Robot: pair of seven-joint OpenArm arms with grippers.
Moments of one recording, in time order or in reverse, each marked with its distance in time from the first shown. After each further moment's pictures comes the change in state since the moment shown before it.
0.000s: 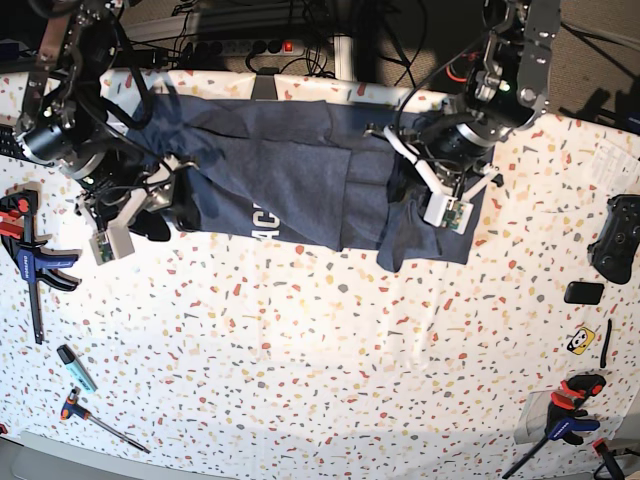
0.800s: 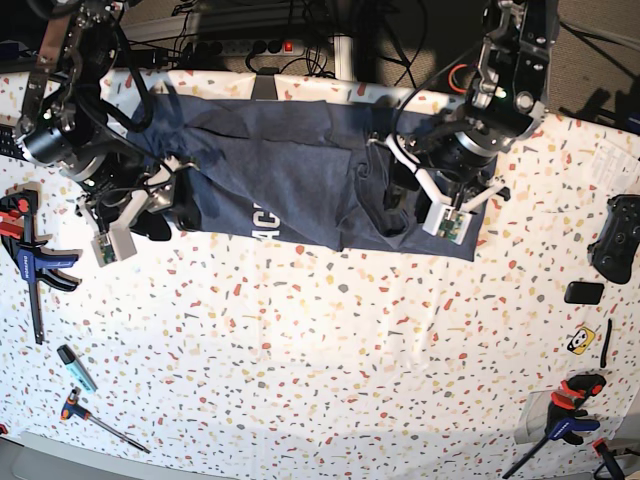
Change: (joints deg) left arm -1.6 0.6 -0.1 0.0 6.2 -0.9 0.6; right arm 0.6 0.0 0.0 0.0 0.0 0.0 -1.5
